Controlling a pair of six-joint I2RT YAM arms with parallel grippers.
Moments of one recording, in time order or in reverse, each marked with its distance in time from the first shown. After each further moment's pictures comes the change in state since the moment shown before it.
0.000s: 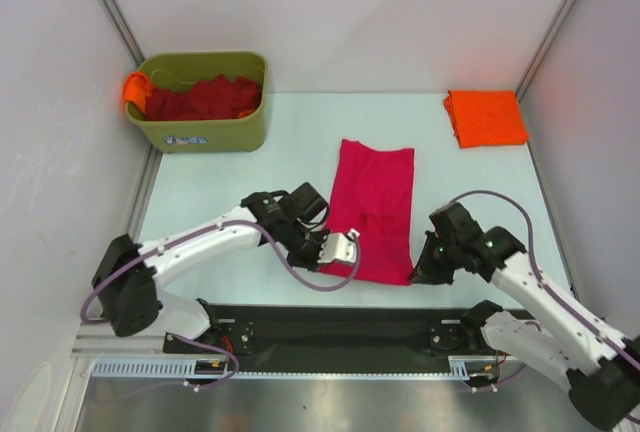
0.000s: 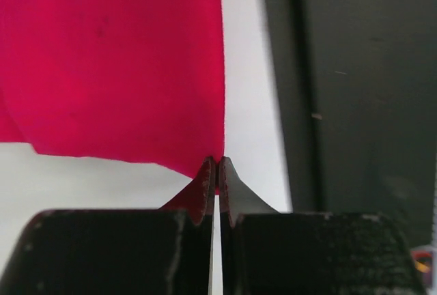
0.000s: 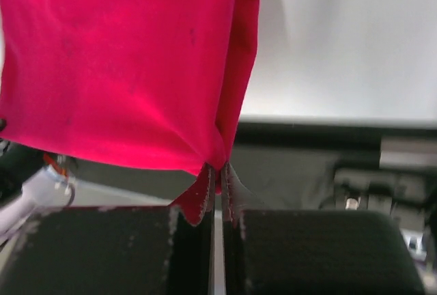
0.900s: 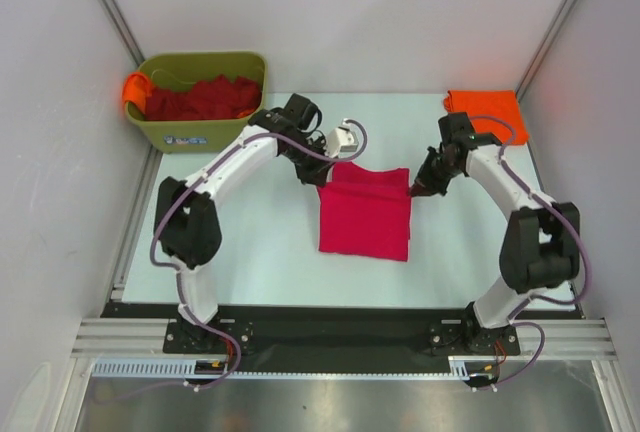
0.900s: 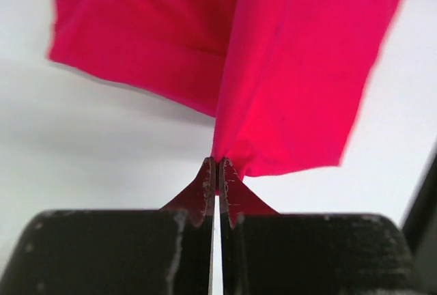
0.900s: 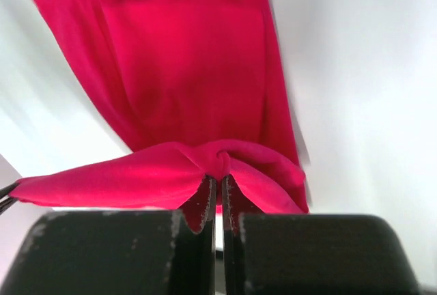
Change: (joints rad) left arm 0.356 0.448 0.637 -0.123 0.075 -0.106; right arm -0.367 0.704 0.557 0.112 -0.106 -0.200
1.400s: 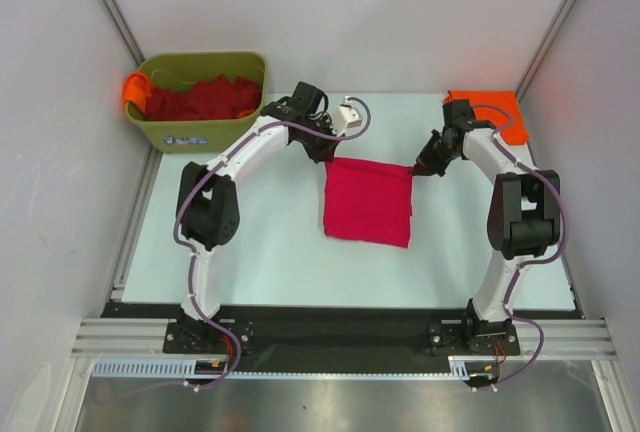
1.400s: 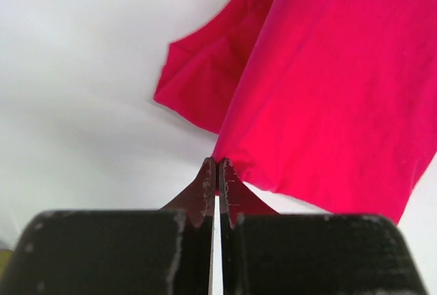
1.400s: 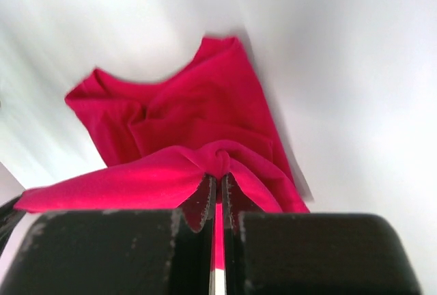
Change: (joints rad) left arm 0.040 0.232 0.207 0.179 -0.100 -0.138; right arm -0.084 0.282 0.196 0.144 -0.011 0.016
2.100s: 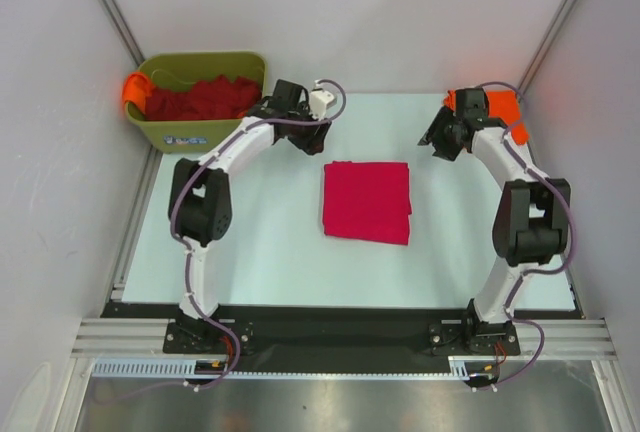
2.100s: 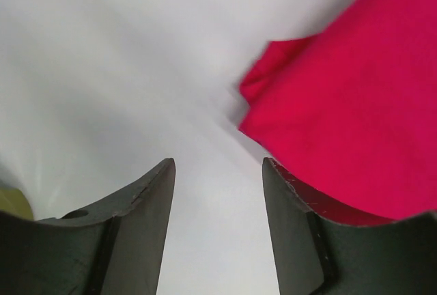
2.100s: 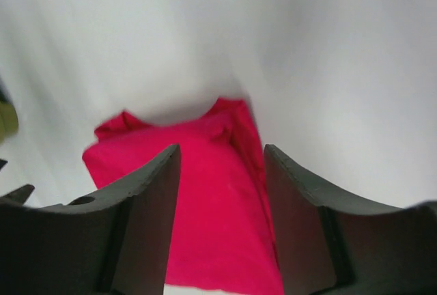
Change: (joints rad) left arm 0.086 0.036 -0.046 0.252 -0.121 -0.234; right arm -0.034 -0.026 0.039 0.190 0.166 -0.060
